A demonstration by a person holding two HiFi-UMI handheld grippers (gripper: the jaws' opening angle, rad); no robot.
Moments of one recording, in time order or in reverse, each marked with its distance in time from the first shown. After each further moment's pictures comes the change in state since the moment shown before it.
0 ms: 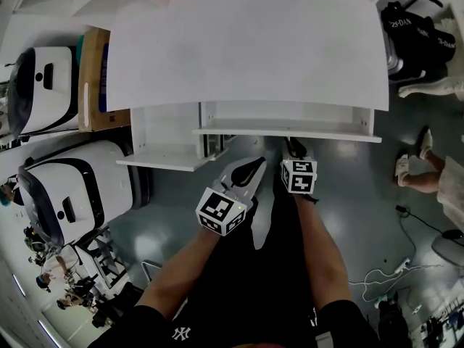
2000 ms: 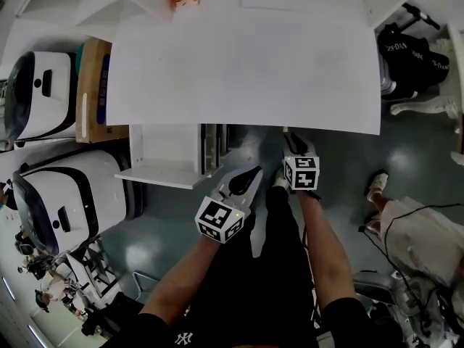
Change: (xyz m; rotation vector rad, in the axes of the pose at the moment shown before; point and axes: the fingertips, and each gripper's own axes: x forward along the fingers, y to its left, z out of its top) left arm 0.011 0.026 0.033 -0.044 -0.045 0.021; right arm 0.025 -0.019 0.085 -0.082 -0.031 0.016
